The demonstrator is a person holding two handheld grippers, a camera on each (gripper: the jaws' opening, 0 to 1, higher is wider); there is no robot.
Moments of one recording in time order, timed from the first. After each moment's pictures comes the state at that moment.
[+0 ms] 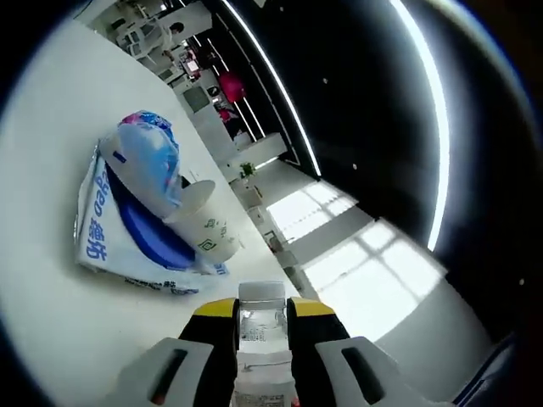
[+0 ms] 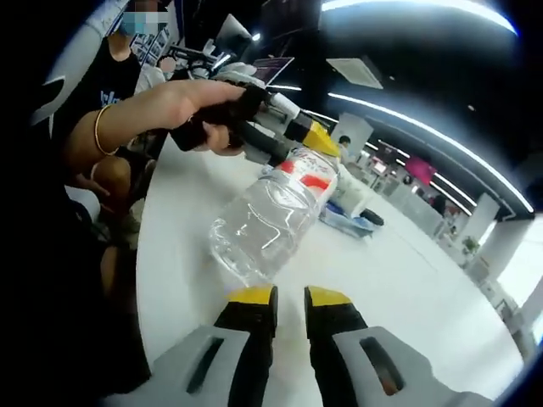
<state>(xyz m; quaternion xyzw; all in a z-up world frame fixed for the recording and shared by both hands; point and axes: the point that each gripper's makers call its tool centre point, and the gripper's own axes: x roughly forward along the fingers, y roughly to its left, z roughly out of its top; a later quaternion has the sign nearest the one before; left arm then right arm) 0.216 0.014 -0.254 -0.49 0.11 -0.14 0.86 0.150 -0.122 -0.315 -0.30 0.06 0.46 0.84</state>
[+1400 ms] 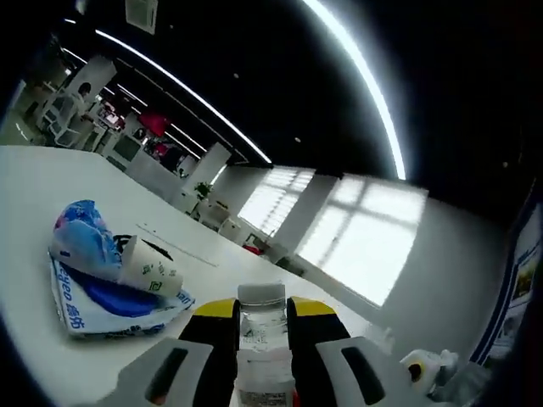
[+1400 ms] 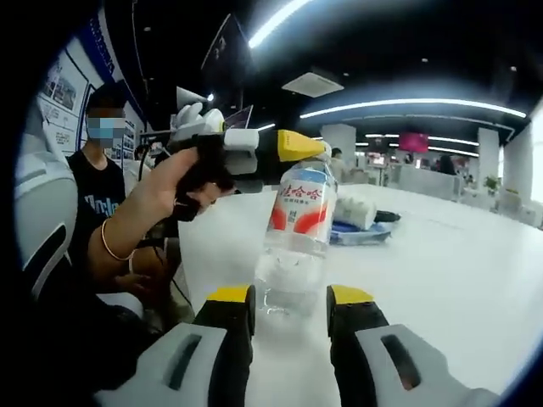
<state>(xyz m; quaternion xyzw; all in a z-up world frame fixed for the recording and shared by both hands) 0.186 -0.019 -0.196 -0.27 0.03 -0.22 0.94 0.114 -0.100 -0.287 -0.07 0.09 0.51 0.85</state>
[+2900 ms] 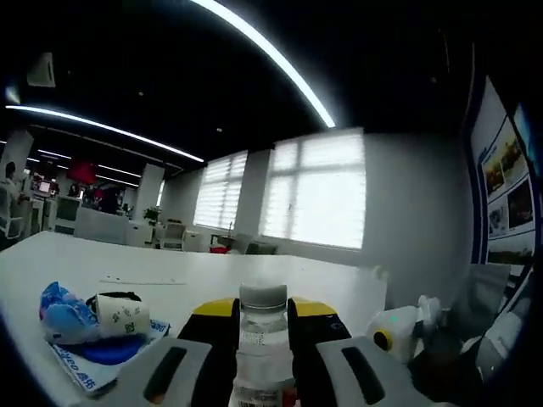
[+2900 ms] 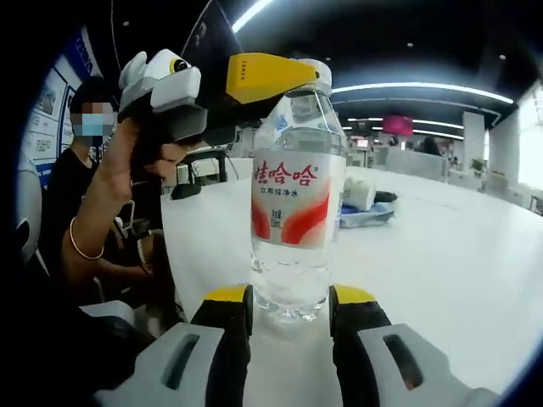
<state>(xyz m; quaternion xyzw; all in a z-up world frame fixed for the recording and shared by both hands) 0.145 -0.066 -0.175 -0.08 -0.02 -0.34 0.94 0.121 -0.081 -0.315 -0.08 0.14 0.46 0.87</state>
